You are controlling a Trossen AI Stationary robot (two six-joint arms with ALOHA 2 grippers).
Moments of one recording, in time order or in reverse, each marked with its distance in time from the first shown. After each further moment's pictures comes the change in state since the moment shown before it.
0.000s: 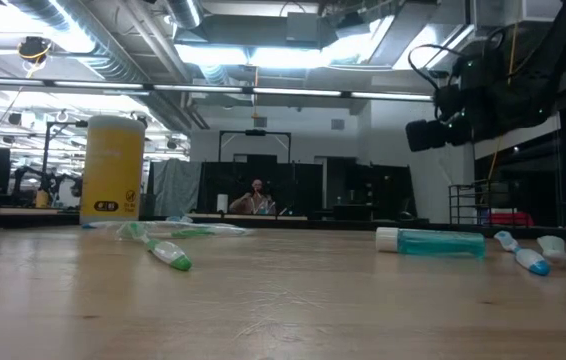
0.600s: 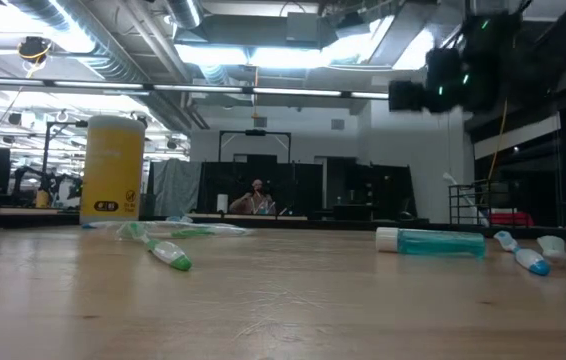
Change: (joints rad) left arm 0.000 -0.003 0.000 -0.001 -0.036 -0.032; right arm 0.280 -0.161 -0.001 0.041 -0.061 -0.021
